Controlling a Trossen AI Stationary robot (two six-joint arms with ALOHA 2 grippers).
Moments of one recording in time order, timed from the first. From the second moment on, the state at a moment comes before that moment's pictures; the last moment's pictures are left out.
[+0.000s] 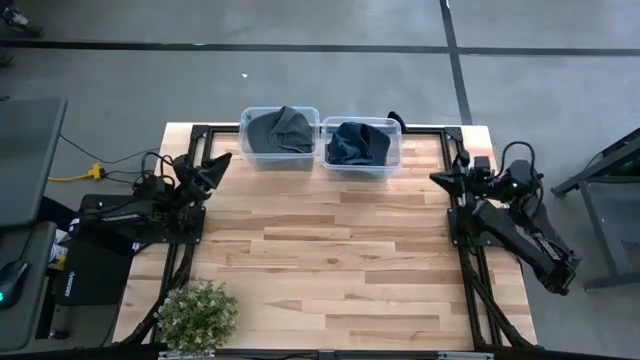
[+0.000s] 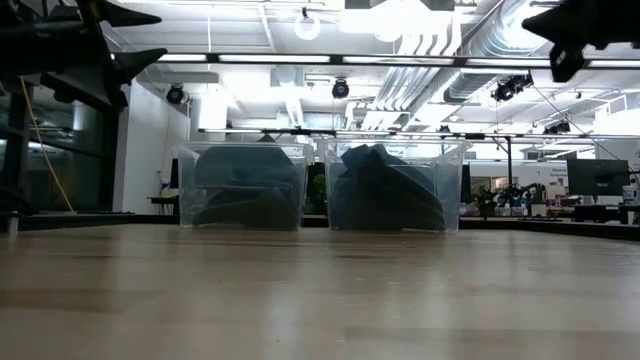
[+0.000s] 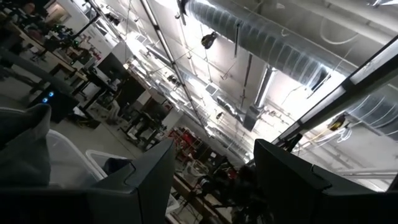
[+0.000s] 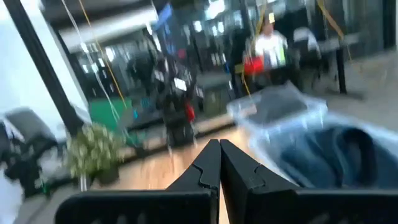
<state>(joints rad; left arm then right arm) 0.16 0.01 0.02 0.50 -0.35 -0.61 -0.79 0.01 0.41 -0.33 -0.62 0.33</state>
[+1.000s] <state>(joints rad) 0.16 0.01 0.03 0.27 -0.39 -0.52 -0.44 0.01 0.07 -0.10 -0.33 0.32</state>
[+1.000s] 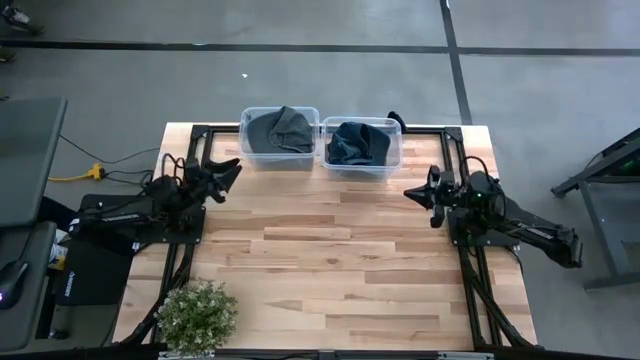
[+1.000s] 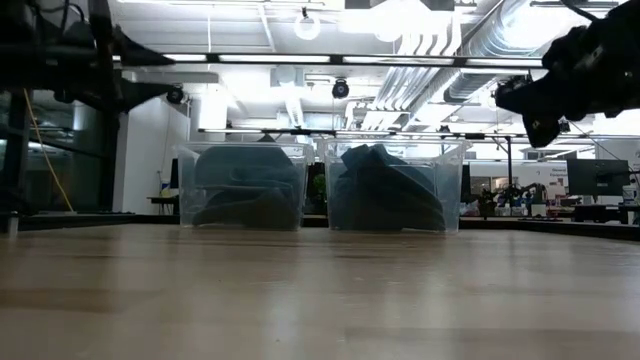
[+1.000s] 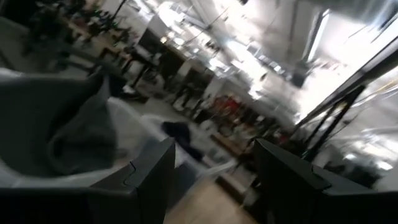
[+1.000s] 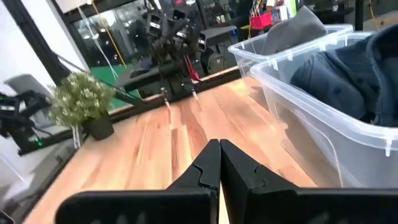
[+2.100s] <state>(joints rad) 0.16 0.01 0.03 0.04 -0.42 -0.52 -0.40 0.03 0.07 -0.10 -0.01 0.63</state>
